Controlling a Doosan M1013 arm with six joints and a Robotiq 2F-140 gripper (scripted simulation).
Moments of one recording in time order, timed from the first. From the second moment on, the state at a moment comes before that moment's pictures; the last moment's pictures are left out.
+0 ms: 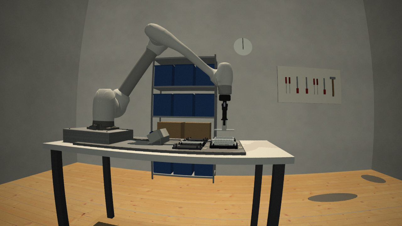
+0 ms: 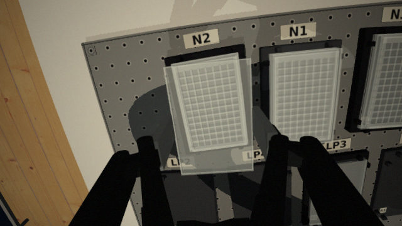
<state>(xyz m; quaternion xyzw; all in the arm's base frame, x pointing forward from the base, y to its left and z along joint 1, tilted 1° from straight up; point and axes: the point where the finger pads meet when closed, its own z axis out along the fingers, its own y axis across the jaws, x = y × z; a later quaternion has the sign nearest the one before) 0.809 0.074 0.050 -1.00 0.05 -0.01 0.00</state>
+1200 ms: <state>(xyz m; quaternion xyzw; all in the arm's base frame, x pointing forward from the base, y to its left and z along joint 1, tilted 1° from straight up) 0.809 0.074 0.019 -1.00 0.01 -0.01 0.00</state>
